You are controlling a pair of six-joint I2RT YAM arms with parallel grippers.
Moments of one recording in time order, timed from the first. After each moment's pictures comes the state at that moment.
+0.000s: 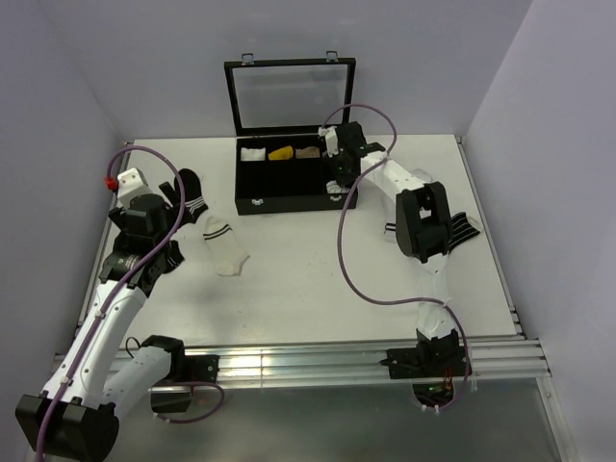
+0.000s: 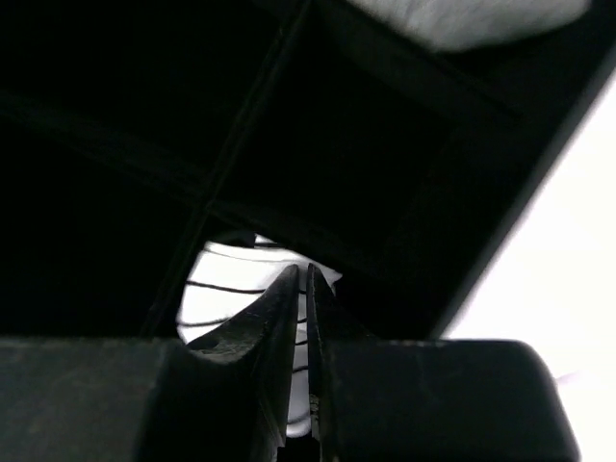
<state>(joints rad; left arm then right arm) -0.20 0.87 0.84 -0.39 -0.52 -0.46 0.33 2.25 1.88 -0.54 -0.05 -0.21</state>
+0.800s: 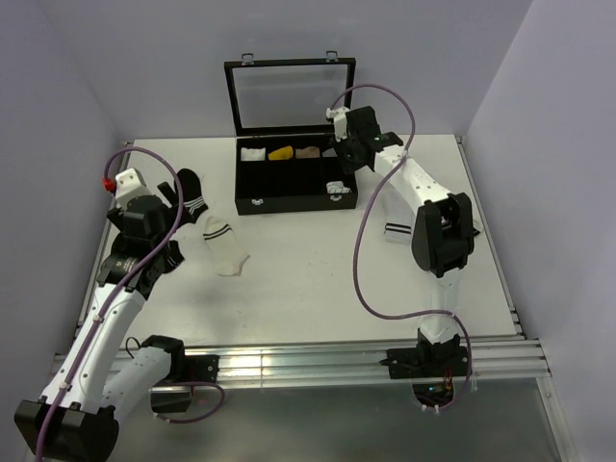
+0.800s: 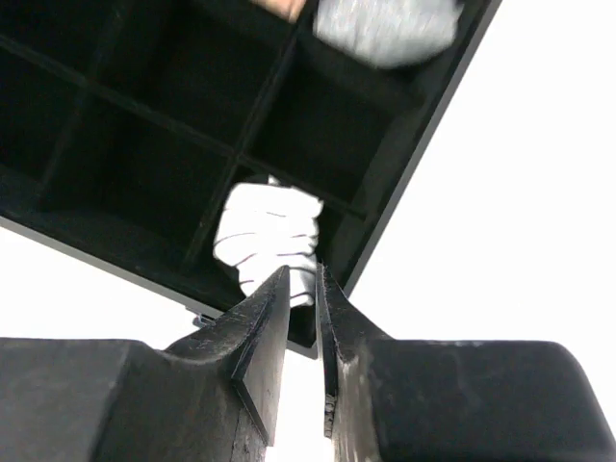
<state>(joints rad) -0.20 0.85 0.84 -0.39 -0.51 -0.46 0.33 2.04 1.84 -0.59 -0.04 -0.19</state>
